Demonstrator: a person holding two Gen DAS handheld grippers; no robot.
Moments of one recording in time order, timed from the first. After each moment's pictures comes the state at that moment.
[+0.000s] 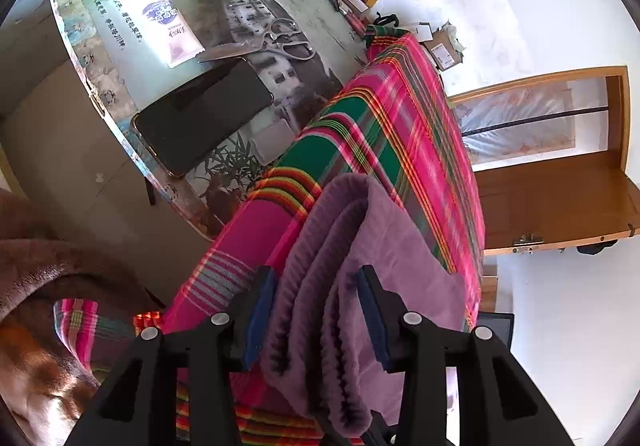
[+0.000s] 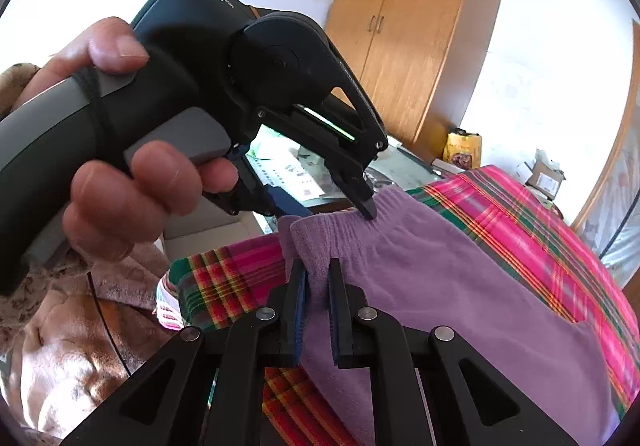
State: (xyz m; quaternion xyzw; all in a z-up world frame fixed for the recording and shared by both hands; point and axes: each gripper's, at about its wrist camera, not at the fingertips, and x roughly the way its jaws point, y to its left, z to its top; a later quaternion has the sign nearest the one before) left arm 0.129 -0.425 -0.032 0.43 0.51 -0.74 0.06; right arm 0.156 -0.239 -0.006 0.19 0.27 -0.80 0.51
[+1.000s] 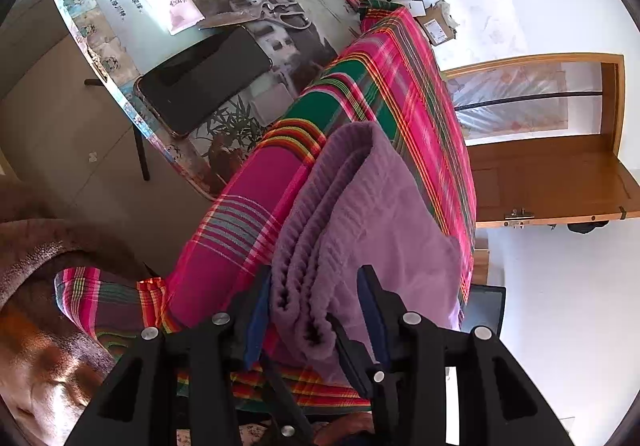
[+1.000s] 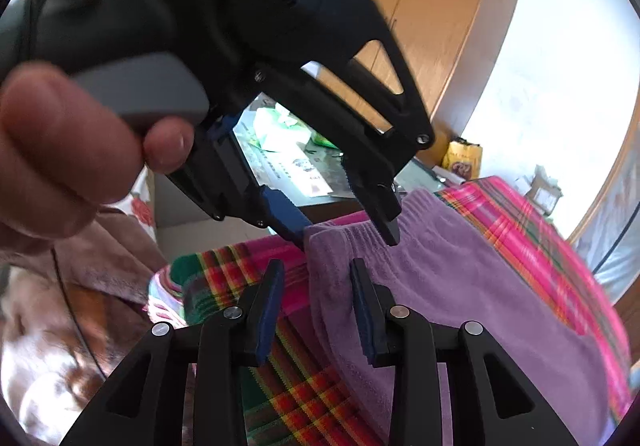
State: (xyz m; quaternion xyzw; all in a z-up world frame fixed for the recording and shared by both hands) left arm 0.148 -0.419 -0.036 0.45 0.52 -0.72 0.02; right arm 0.179 -0.266 -0.027 0.16 0.31 -0.80 0.49
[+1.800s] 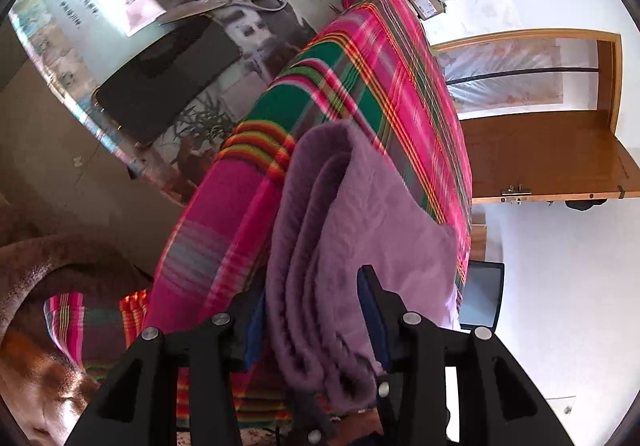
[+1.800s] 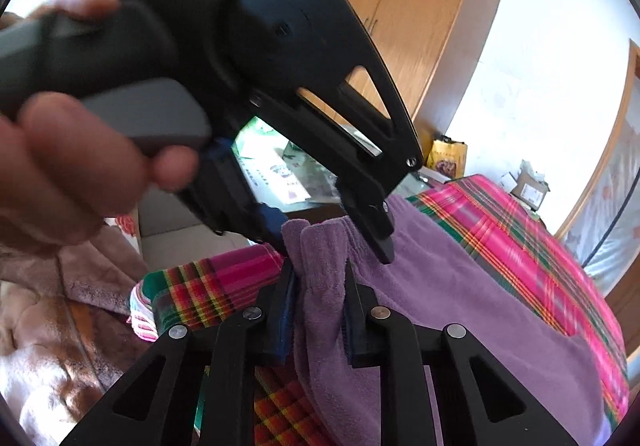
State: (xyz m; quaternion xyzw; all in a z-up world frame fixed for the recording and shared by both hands) left arm 0.110 -0.419 -0.036 0.49 0.50 -0.72 -0.02; right arm 0.180 -0.262 -0.014 0.16 0.29 -0.82 0.48
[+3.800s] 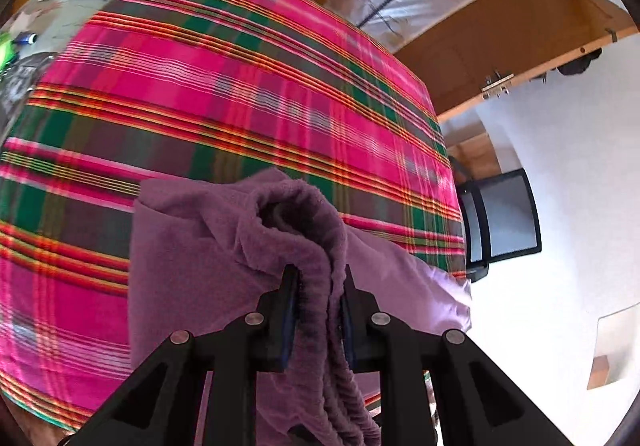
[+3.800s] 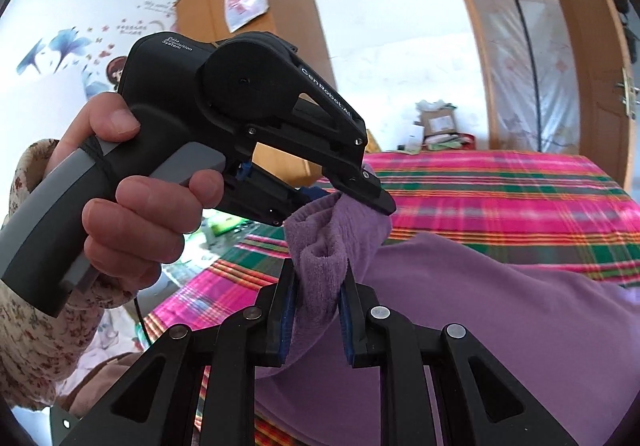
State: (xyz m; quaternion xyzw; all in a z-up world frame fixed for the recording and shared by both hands) left arm -0.029 -0.177 0.068 0.54 0.31 -0.78 -0.09; right arm 0.108 0.007 0.059 0.21 -0.02 -0.89 0.40
